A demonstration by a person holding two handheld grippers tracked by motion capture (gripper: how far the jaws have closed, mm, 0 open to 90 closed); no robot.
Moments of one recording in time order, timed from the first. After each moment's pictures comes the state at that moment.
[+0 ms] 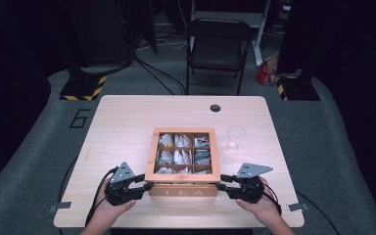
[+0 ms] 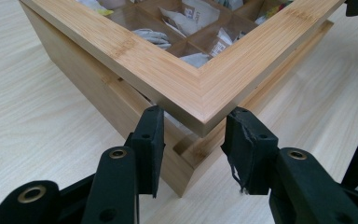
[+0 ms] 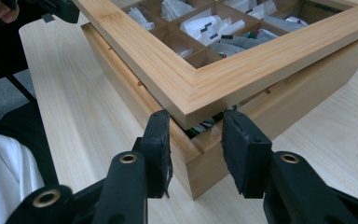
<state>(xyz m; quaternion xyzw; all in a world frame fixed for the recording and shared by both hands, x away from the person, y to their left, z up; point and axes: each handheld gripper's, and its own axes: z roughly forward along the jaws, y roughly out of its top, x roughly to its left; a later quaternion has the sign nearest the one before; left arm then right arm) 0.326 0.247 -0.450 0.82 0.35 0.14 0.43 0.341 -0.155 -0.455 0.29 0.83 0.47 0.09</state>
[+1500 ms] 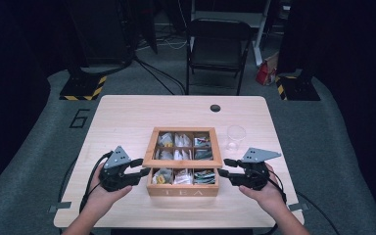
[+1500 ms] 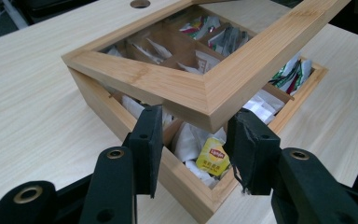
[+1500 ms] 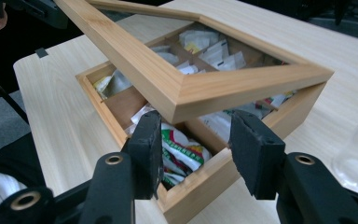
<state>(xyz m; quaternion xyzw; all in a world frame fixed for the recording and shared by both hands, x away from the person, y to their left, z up) 0.340 0.249 -0.395 0.82 0.33 0.17 0.43 0.354 -0.157 -0.404 0.30 0.81 0.49 0.12</state>
